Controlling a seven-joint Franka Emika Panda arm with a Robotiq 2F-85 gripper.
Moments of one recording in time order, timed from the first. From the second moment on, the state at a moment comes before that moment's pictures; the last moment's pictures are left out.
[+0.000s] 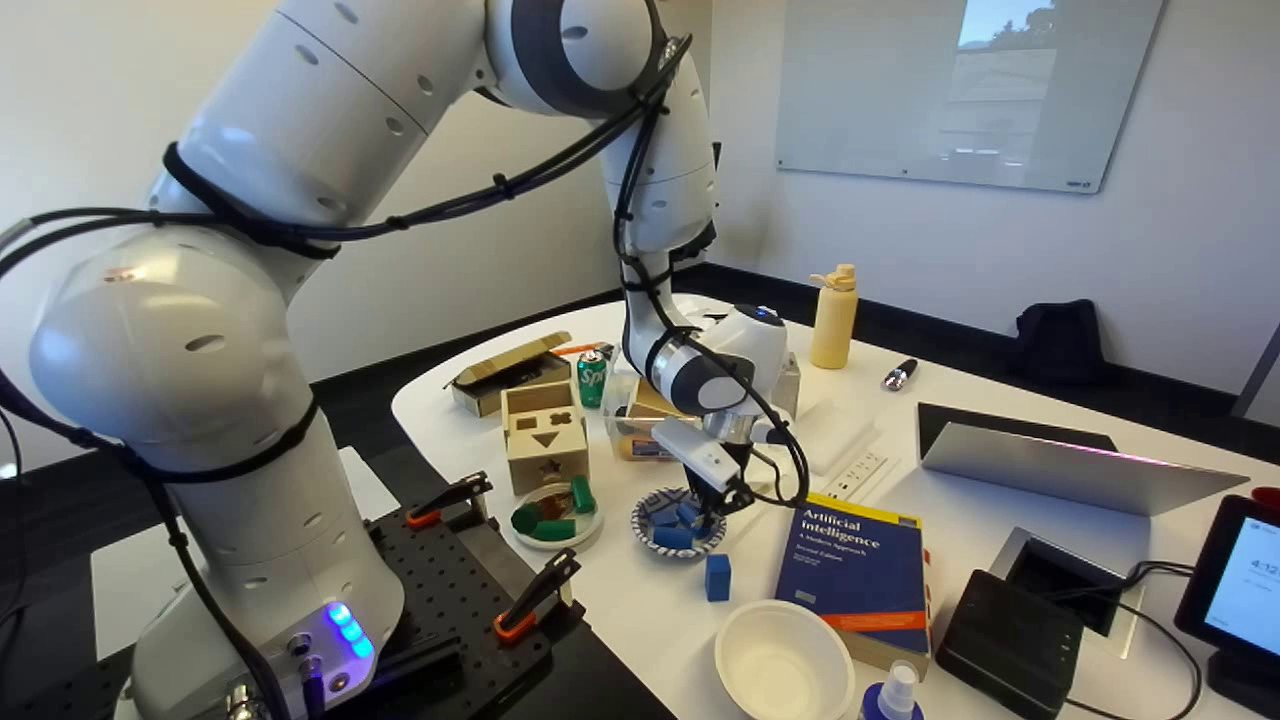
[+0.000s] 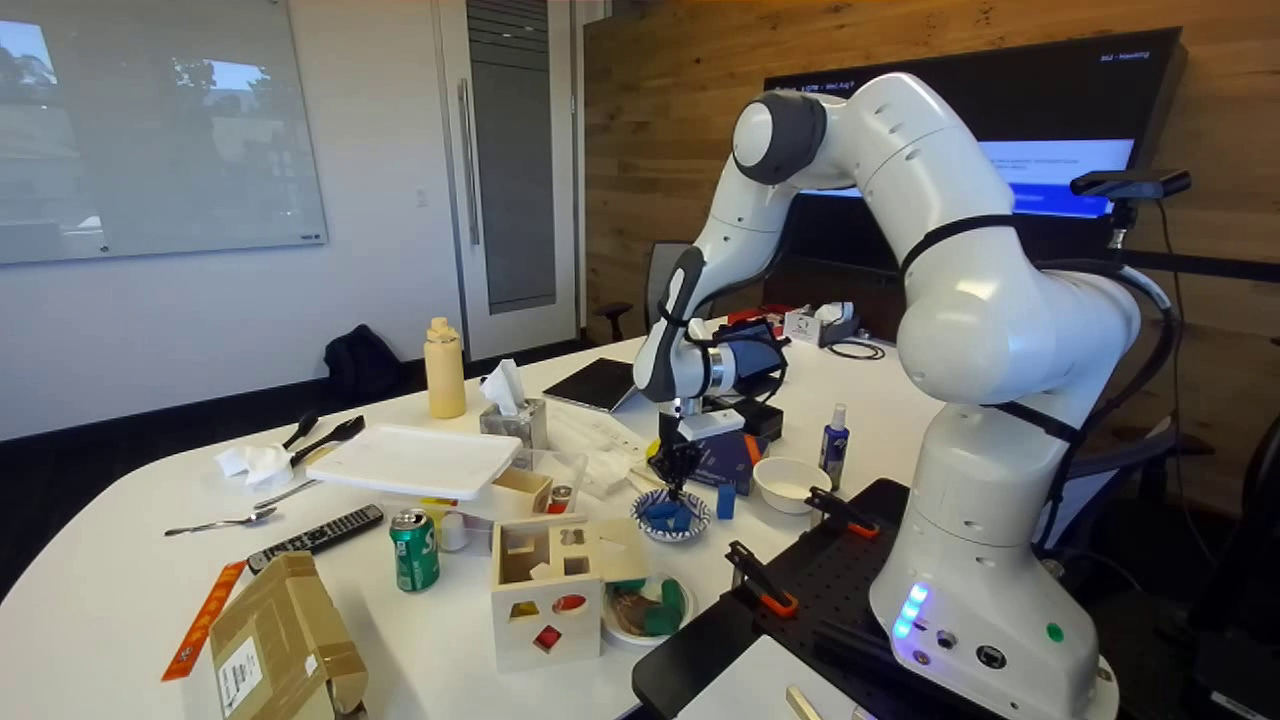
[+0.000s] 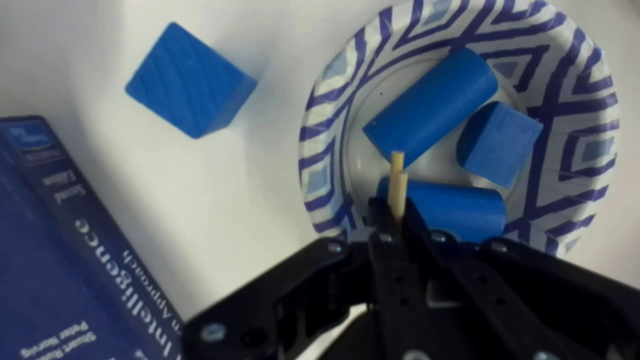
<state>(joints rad) -0.26 0.79 0.03 -2.13 0.10 2.79 -0.25</state>
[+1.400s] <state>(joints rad) -0.17 0.42 -0.02 -2.11 0.06 1.77 -0.19</state>
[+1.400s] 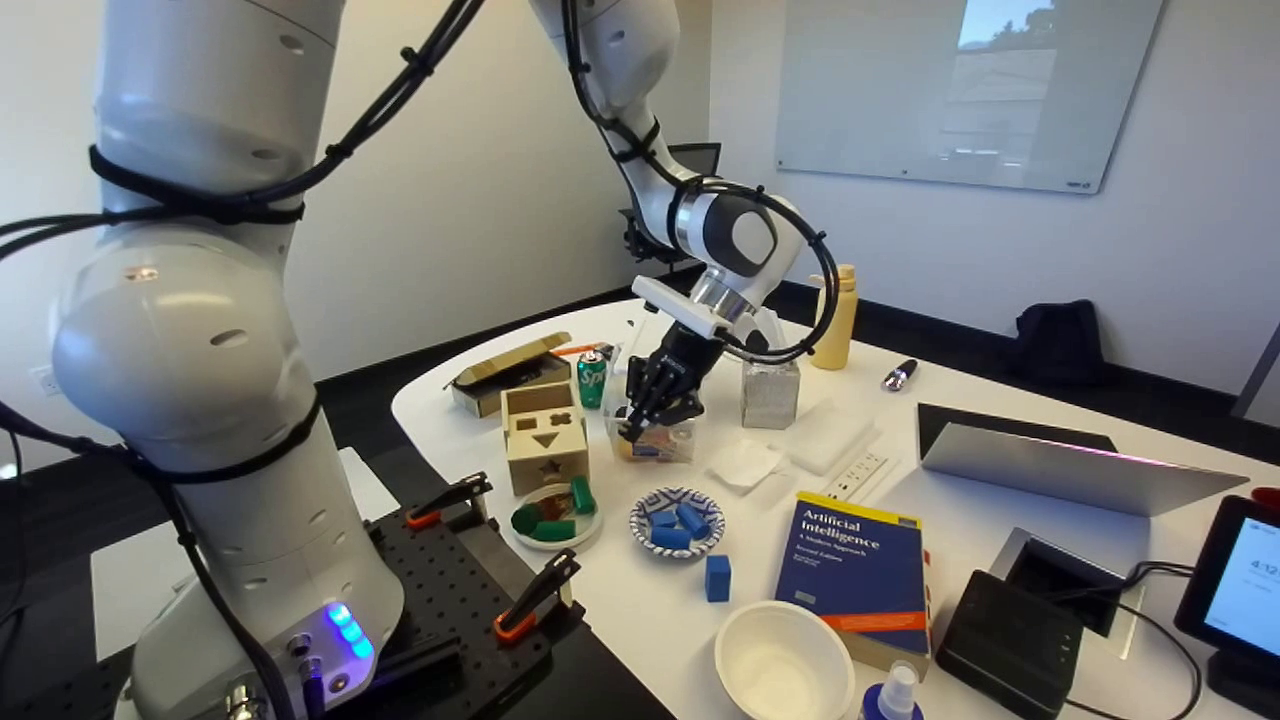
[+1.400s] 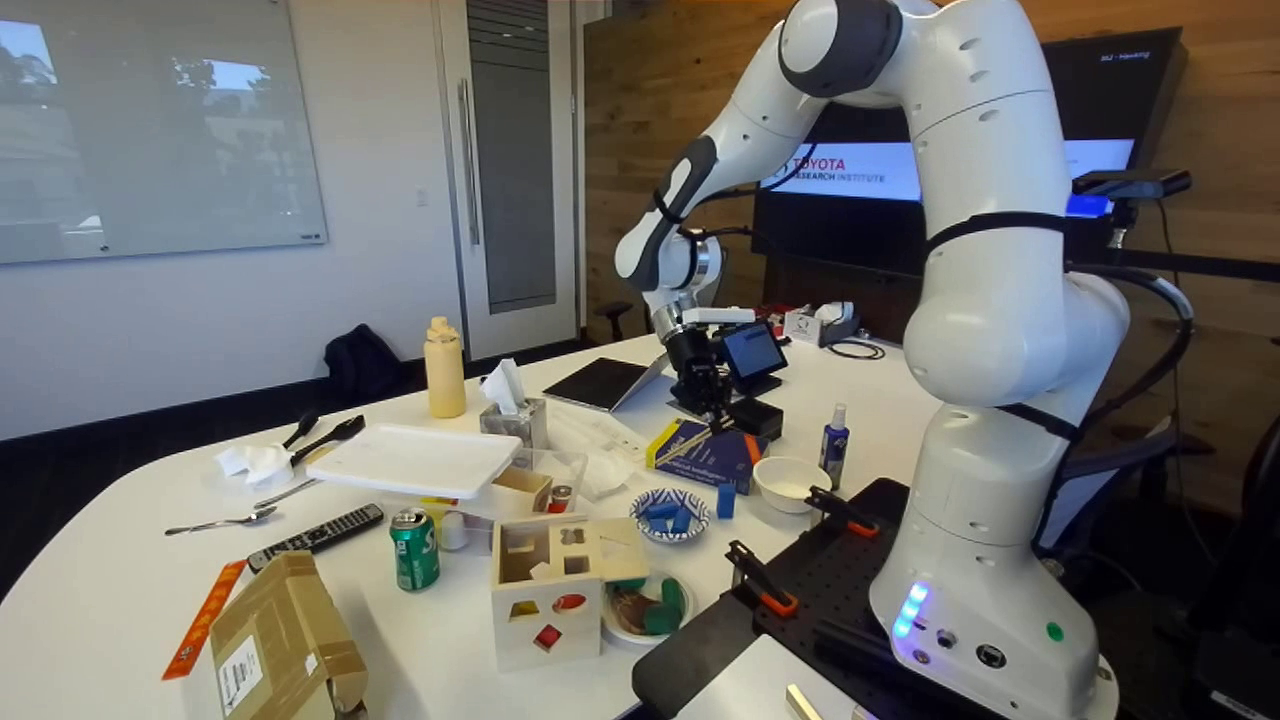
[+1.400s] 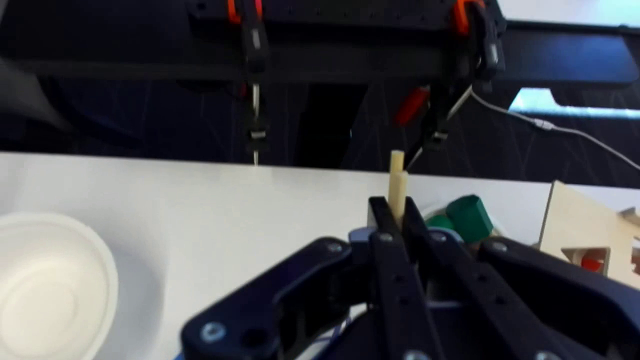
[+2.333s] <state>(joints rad) -0.18 0.74 -0.03 -1.90 0.06 1.60 -0.20</state>
